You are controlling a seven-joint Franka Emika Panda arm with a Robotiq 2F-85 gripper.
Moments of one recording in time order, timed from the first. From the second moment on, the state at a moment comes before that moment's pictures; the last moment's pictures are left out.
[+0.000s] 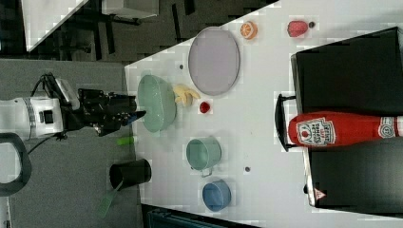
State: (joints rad) arm 0.02 -0.01 -0.01 -1.74 -0.02 0.21 0.08
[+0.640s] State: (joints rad) arm -0.02 -0.28 -0.20 -1.92 -0.02 0.17 0.00
